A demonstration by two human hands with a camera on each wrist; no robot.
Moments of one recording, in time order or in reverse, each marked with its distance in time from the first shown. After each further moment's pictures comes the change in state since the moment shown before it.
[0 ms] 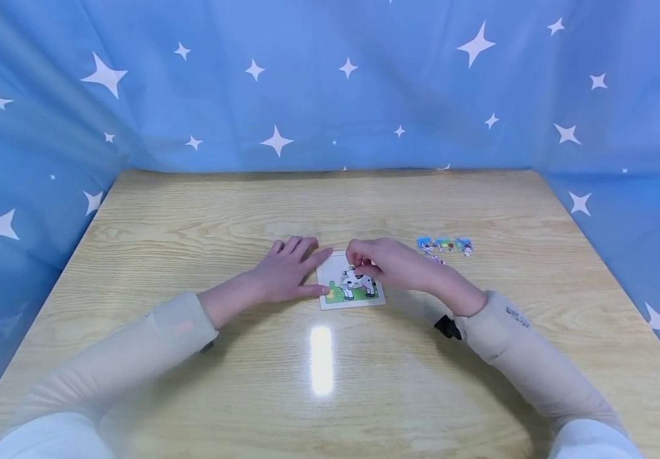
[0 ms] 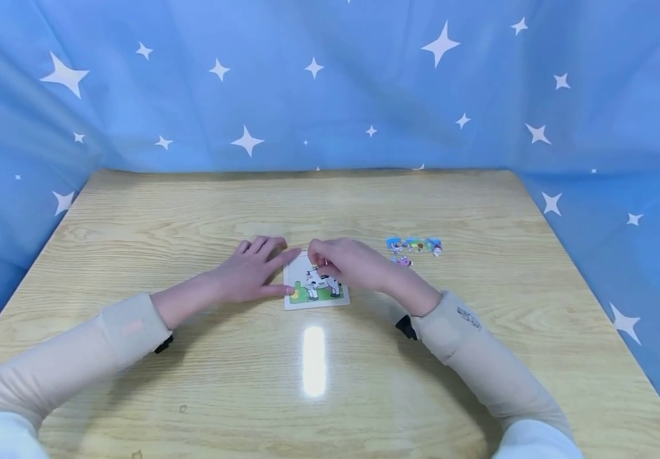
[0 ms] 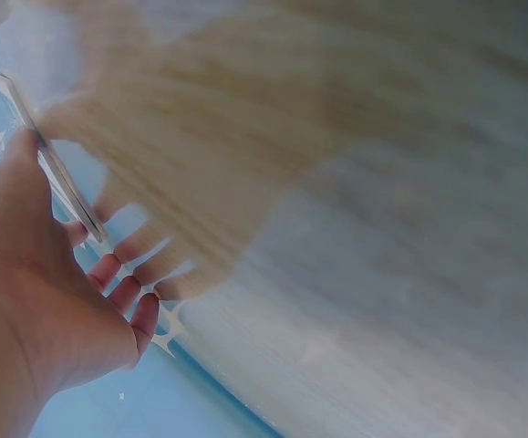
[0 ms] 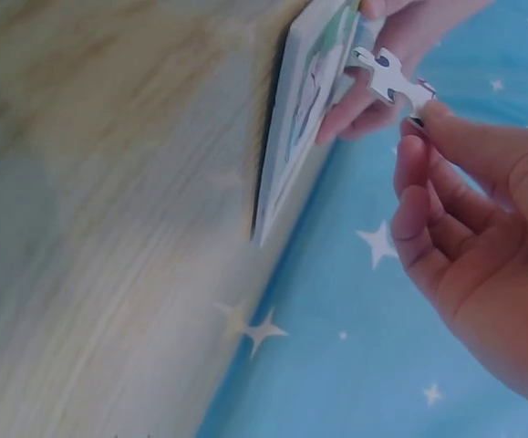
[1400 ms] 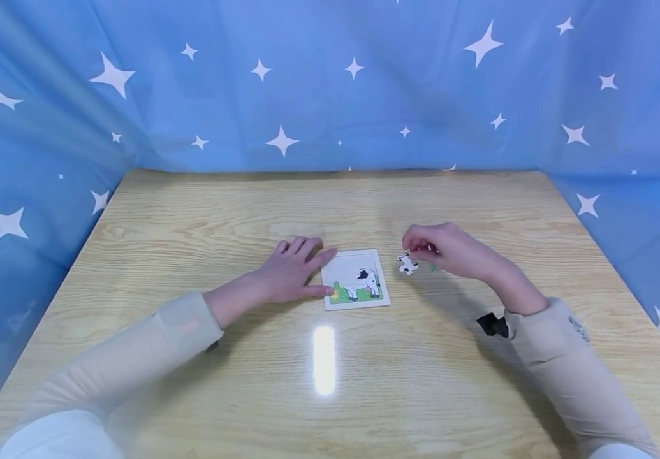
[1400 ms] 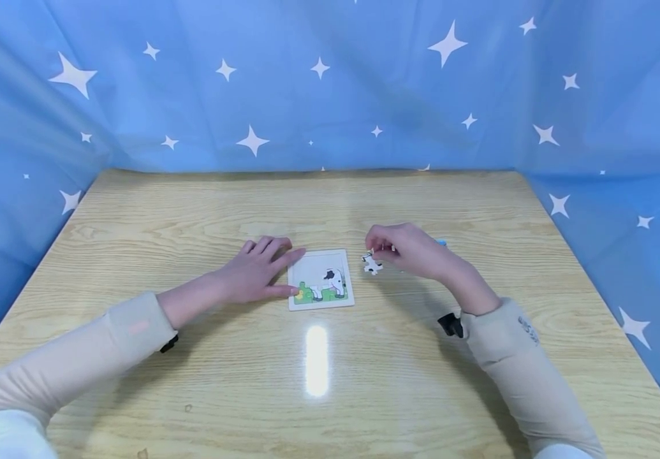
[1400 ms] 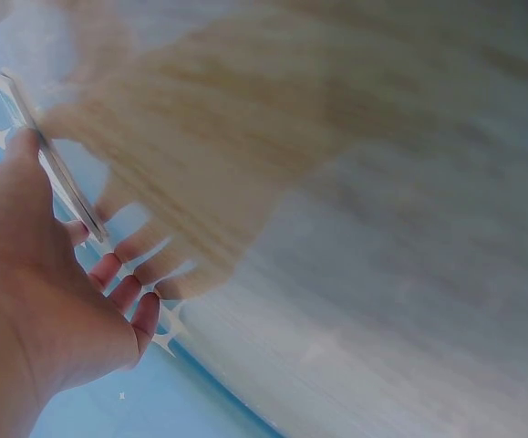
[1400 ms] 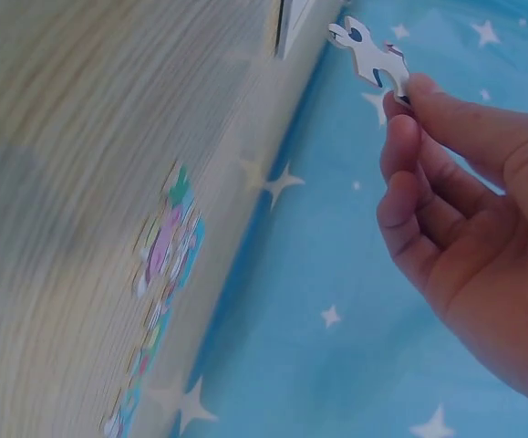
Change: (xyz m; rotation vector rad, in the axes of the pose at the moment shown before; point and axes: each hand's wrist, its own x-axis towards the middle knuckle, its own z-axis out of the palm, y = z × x) left_hand 0.000 -0.001 0.004 0.013 0.022 0.019; right_hand -0.056 0.040 -0.040 0.004 0.110 0.082
